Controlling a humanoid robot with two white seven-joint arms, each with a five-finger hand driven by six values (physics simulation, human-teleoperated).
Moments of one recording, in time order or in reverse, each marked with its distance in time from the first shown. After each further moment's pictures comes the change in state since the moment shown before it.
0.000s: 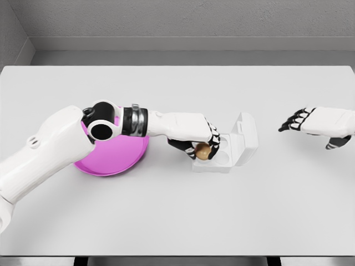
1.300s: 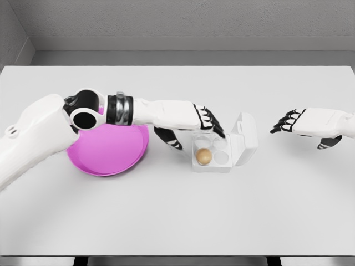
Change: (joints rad) left arm -0.074 0.119 -0.019 -0.075 0.087 0.001 0.000; right arm -0.032 0.020 0.035 -0.013 0.004 0.000 0.000
